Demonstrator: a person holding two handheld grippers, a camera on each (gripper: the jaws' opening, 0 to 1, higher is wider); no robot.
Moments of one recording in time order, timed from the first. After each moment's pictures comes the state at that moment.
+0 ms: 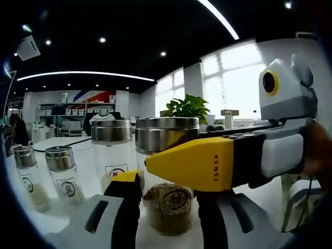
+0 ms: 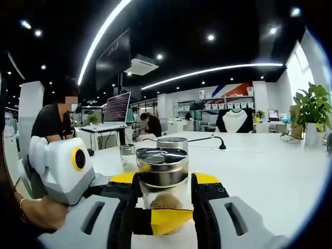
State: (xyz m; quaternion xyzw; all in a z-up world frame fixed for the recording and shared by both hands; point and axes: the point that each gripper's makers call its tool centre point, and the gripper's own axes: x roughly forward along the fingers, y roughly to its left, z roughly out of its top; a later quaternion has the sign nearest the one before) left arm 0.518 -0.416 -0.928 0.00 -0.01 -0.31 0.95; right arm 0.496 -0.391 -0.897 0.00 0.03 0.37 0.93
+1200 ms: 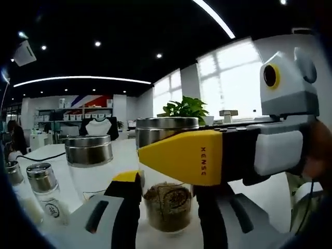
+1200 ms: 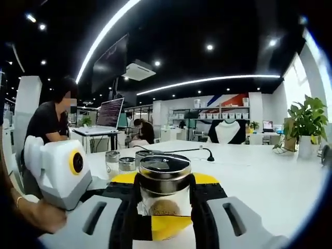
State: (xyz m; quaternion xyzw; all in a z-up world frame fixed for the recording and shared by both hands) left arm 0.544 -0.449 -0.913 0.01 -0.02 -0.32 0.95; right arm 0.530 -0.424 -0.876 -0.02 0.00 0.35 0.94
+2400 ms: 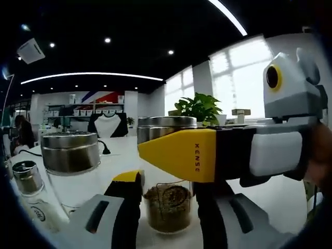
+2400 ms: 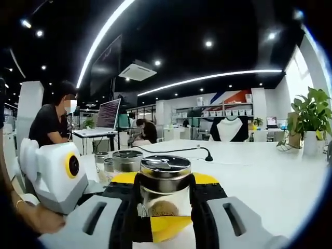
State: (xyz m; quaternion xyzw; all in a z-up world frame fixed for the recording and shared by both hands) left arm 0.578 -0.461 -0.916 0.00 -0.01 -0.27 0.96; right arm 0.567 -0.443 -0.878 0.00 0.00 0.37 0.93
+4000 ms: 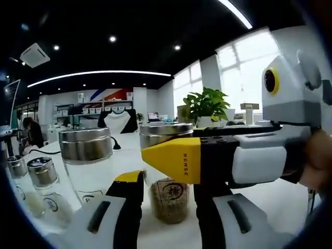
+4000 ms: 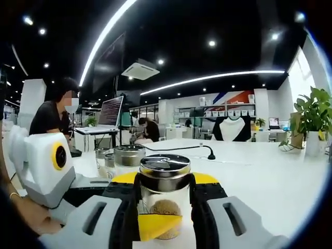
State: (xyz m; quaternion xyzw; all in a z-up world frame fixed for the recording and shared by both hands) left arm 0.567 -0.445 -0.923 0.02 0.01 -0.23 0.97; right arm 0.567 -0.434 -0.889 -0.01 0.00 0.38 0.93
